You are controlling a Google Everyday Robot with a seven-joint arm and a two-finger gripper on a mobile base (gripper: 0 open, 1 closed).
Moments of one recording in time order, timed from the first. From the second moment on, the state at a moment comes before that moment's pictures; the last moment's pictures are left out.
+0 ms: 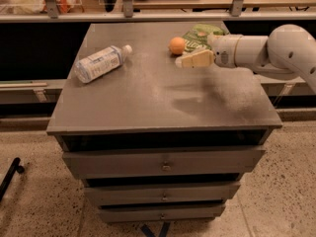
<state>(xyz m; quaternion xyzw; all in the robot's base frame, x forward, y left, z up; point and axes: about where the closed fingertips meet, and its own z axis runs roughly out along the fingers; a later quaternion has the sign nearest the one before) 0.721 -0.126 0.890 -0.34 0.72 0.26 0.55</state>
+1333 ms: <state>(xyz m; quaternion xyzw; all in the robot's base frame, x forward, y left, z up) 0.796 -0.106 0.865 -0.39 0.69 0.26 0.56</state>
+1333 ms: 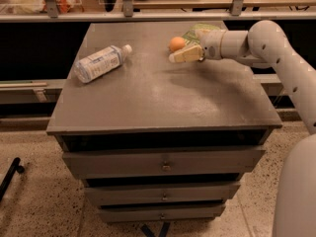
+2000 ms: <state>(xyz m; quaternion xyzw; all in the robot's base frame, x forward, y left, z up) 0.822 -0.110 0.858 -0.39 0.69 0.24 0.57</state>
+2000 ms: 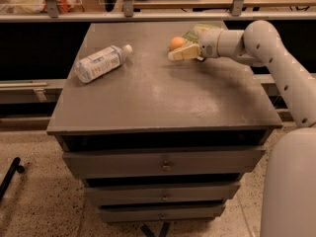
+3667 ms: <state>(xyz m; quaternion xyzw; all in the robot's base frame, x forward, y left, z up) 0.768 -0.073 0.884 -0.39 0.71 0.29 0.51</state>
